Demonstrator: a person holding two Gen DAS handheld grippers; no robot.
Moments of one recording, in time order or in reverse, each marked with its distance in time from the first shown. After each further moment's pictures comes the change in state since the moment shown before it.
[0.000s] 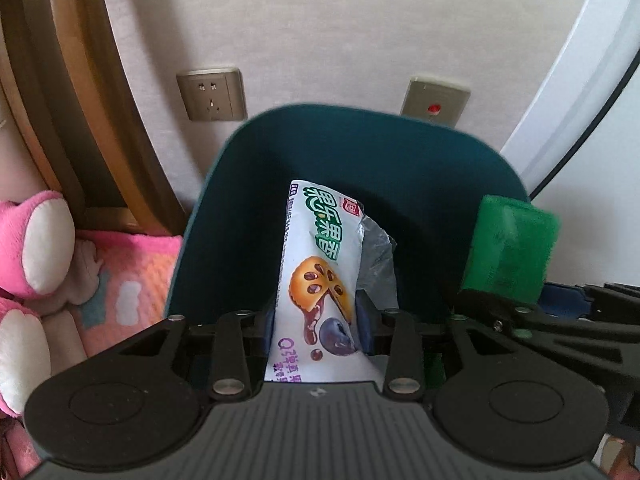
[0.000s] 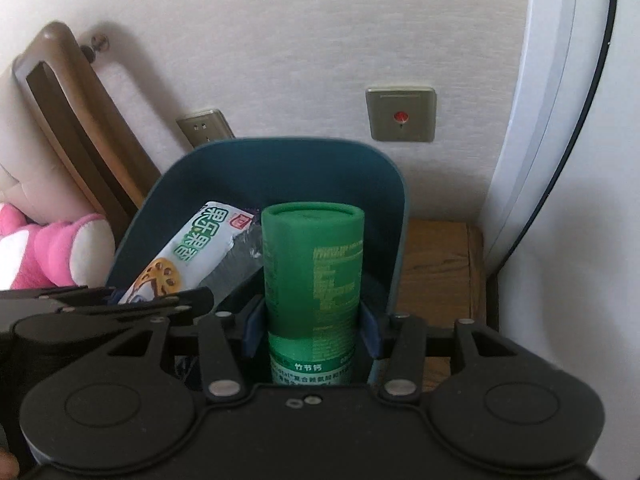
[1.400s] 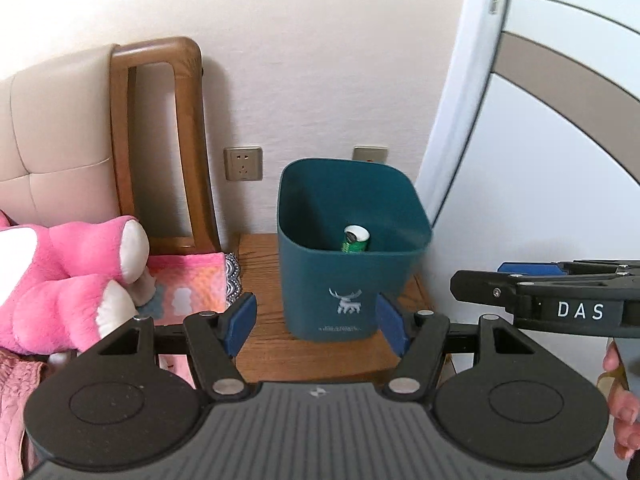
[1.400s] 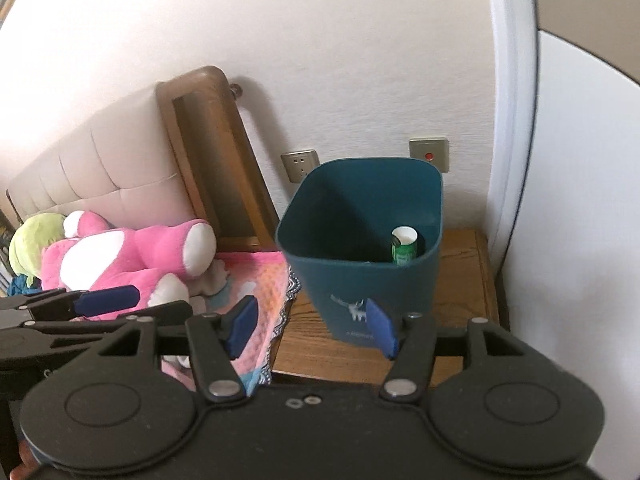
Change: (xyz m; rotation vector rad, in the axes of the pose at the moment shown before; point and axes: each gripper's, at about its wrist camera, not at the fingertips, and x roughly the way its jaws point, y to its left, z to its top) left arm -0.252 0.070 -0.172 0.125 -0.320 -0.129; right arm -0.205 0.115 -0.144 -0.008 -0.226 0.046
